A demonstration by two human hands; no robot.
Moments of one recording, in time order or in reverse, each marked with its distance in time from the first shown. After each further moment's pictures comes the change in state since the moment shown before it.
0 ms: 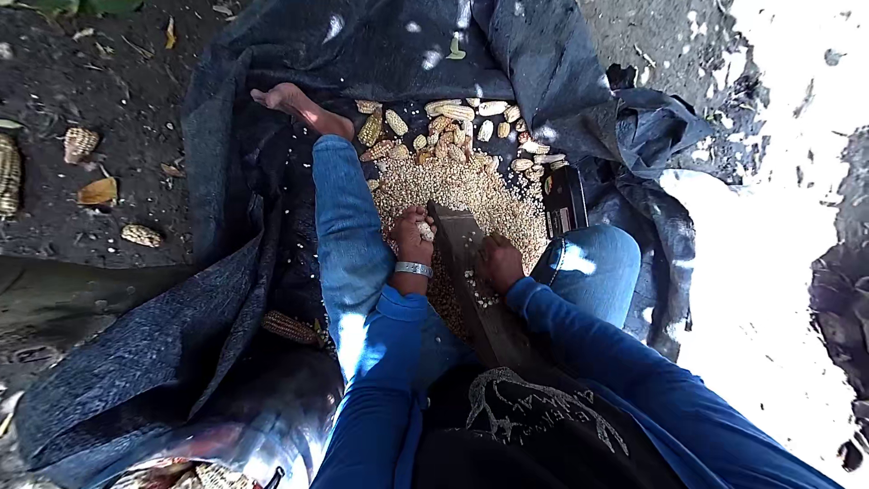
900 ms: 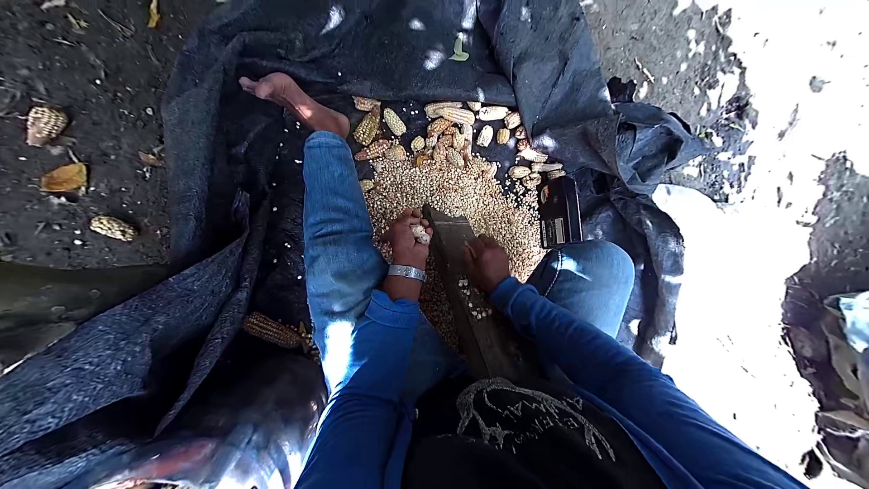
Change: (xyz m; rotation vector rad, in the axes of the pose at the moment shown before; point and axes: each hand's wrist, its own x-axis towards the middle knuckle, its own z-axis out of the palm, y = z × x) left_hand 0.023 0.007 0.012 -0.225 0.093 -0.086; right_hand 0.026 -0.003 0.013 0.020 0.042 -0.025
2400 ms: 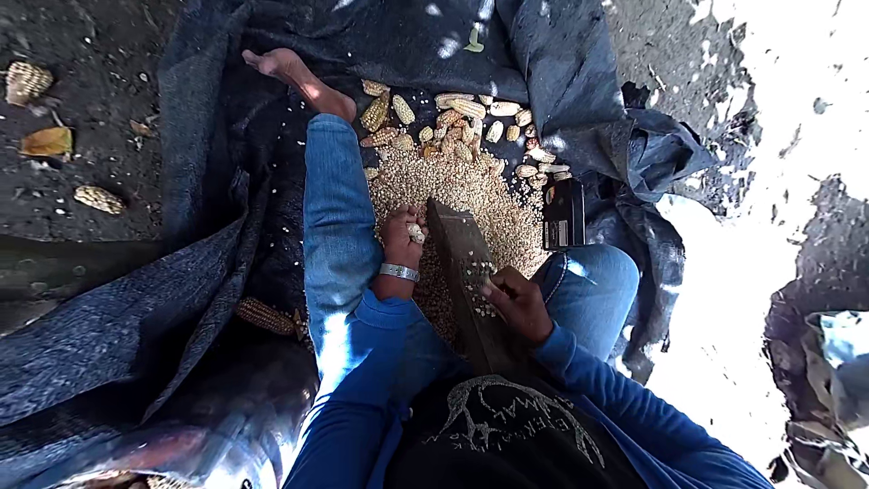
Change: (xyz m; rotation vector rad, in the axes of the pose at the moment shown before) left_hand -0.011 0.009 -0.034 0.165 -0.100 0.027; right_hand -0.086 0.010 -0.035 0.691 0.036 -0.146
